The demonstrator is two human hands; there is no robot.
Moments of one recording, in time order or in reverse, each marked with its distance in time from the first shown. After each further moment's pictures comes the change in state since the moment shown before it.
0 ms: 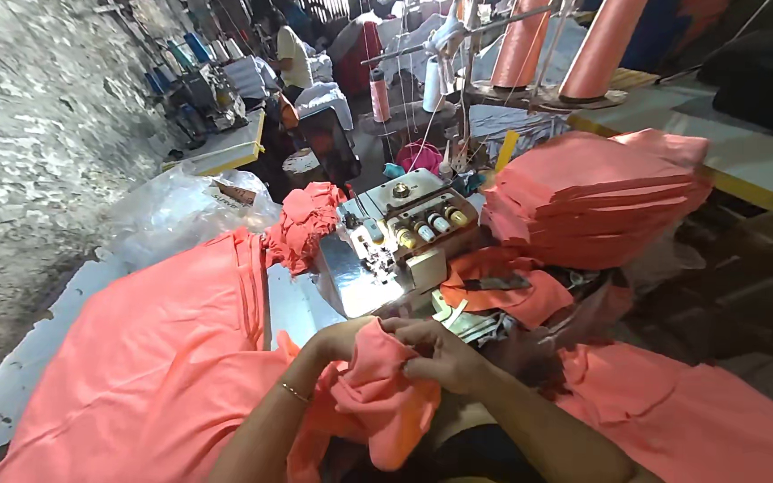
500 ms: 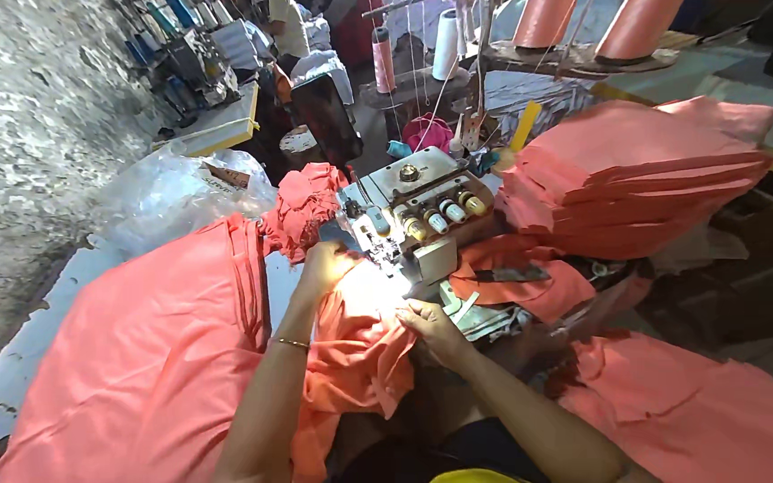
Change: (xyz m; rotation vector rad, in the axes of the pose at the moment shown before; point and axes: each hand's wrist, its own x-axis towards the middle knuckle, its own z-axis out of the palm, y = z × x) left_hand 0.047 -0.028 -0.073 0.386 0.757 -0.311; right_hand 0.009 0.078 -0.015 0.094 0.456 0.407
